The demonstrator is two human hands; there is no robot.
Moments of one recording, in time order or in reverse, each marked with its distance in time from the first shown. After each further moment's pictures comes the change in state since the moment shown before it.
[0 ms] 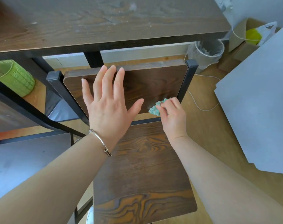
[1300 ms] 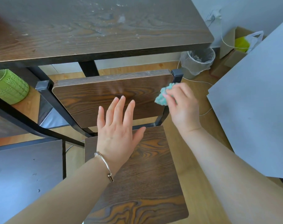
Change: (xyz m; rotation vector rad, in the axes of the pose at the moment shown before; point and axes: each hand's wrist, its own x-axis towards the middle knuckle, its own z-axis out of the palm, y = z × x) left_hand -0.040 0.030 0.015 -0.039 -0.236 0.095; right_hand 0.054 0.006 -0.069 -0.056 0.111 -0.222
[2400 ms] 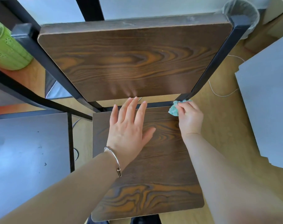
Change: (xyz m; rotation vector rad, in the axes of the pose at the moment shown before) left_hand -0.040 -0.032 0.091 0.006 -0.191 -0.007; right_hand -0.145 0.064 0.128 -0.012 -0.161 0.435
